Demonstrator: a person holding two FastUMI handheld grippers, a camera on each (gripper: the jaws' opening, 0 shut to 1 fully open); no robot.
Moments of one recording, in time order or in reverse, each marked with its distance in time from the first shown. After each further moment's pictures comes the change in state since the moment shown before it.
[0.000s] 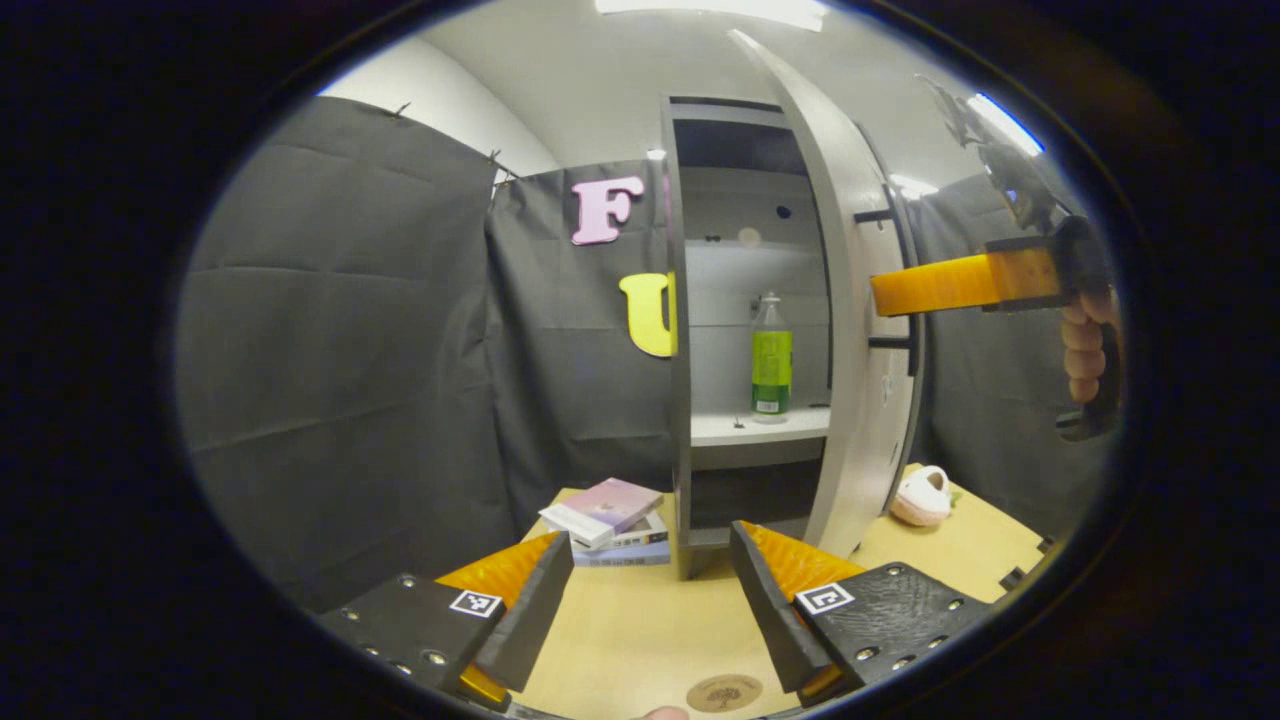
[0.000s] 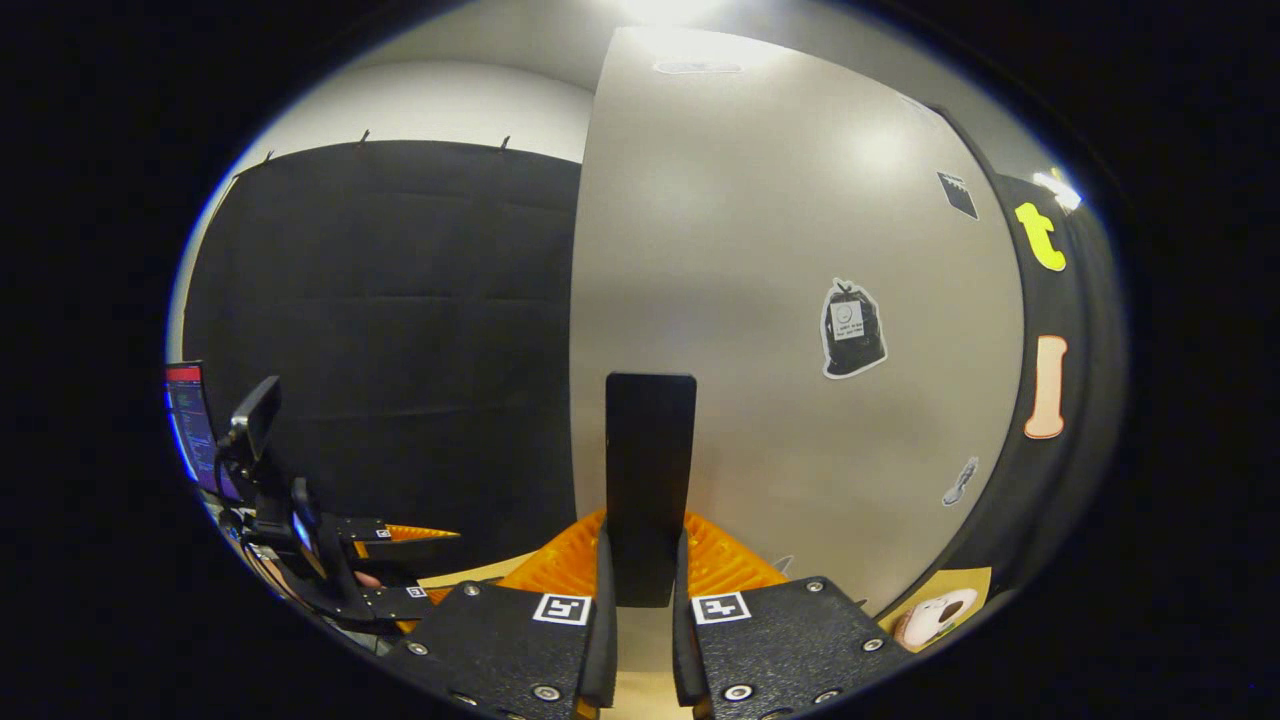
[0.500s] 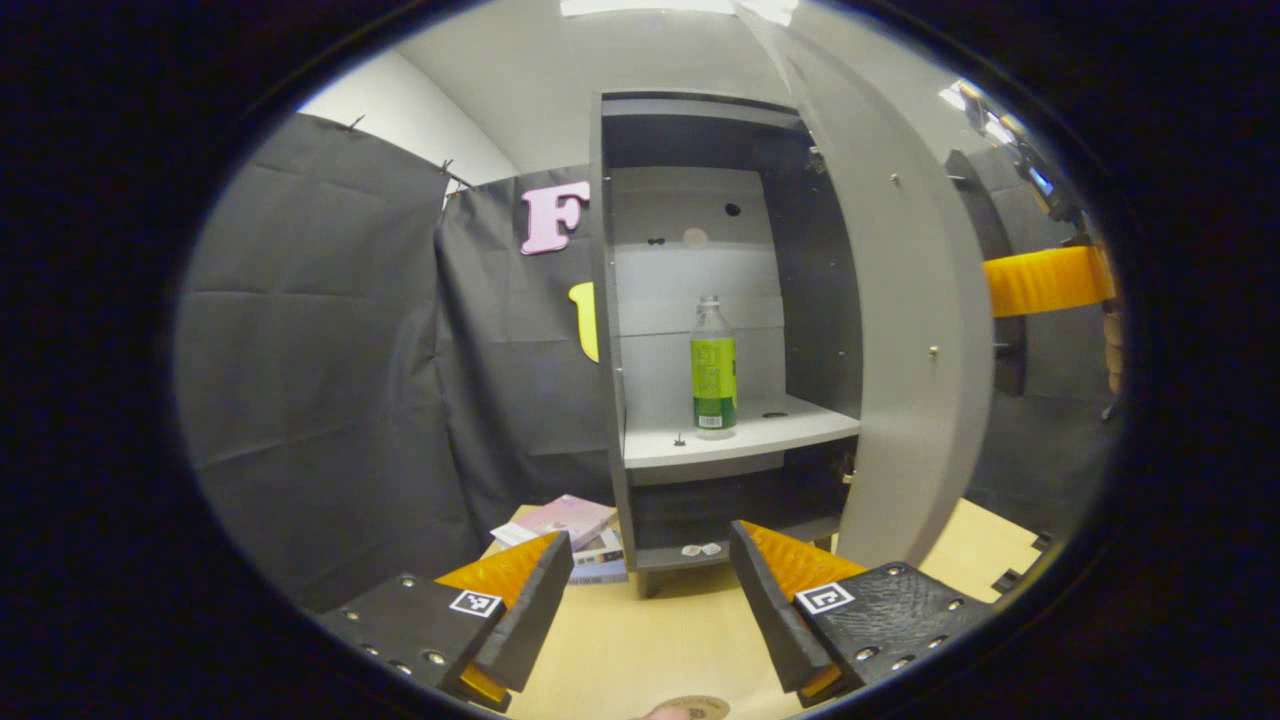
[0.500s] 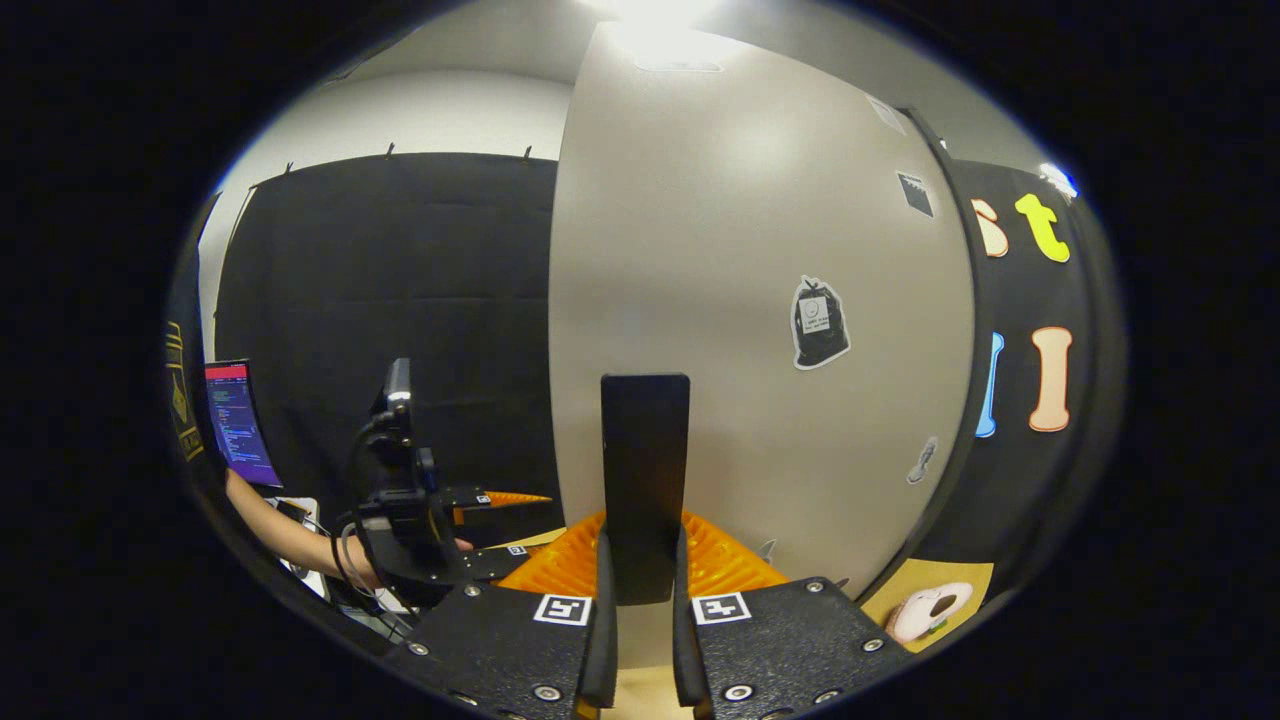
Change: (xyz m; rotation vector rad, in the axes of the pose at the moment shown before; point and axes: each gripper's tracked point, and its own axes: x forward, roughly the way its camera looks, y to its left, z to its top) left arm 0.046 -0.072 0.020 0.046 -0.030 -0.081; right arm -0.016 -0.019 -0.010 0.004 0.011 0.067
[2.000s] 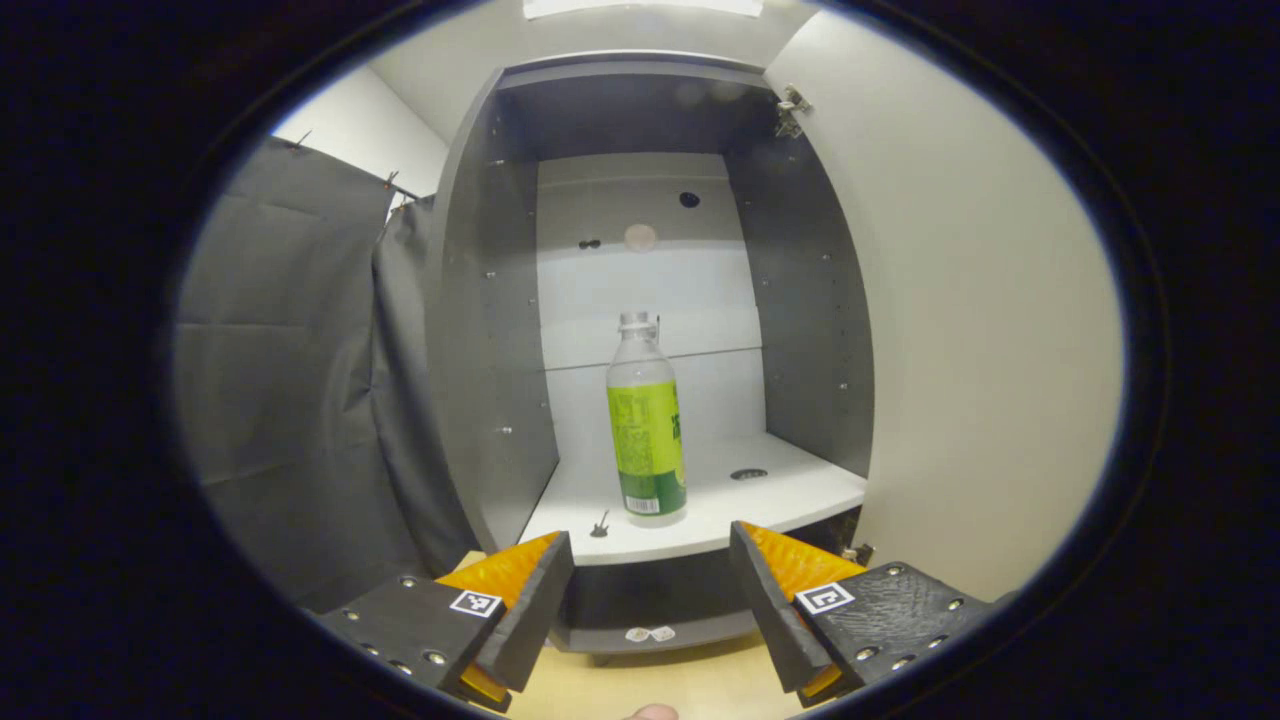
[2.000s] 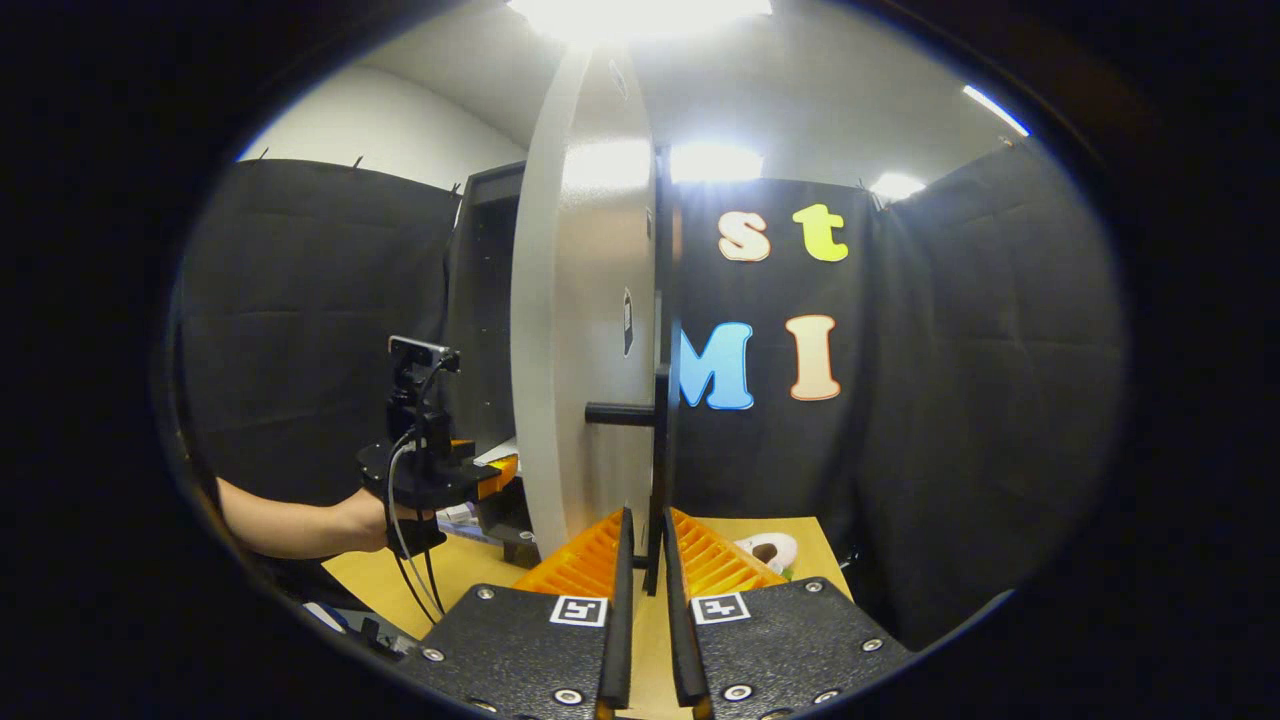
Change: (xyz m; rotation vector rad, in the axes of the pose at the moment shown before) left arm 0.173 -0.090 0.048 0.039 -0.058 -0.067; right arm -0.104 -0.053 -0.005 0.110 -0.043 -0.628
